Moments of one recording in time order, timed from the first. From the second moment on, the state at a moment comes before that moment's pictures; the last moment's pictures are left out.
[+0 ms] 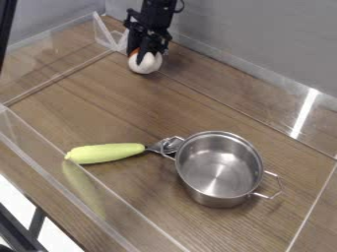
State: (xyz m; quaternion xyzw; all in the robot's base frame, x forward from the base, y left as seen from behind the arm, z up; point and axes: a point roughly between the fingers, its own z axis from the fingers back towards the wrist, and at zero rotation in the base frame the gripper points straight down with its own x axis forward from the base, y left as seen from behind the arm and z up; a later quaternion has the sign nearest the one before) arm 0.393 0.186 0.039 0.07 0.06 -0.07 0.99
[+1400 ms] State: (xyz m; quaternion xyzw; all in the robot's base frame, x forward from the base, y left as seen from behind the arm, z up) arm 0.417 0.148 0.066 0.07 0.04 0.00 1.00
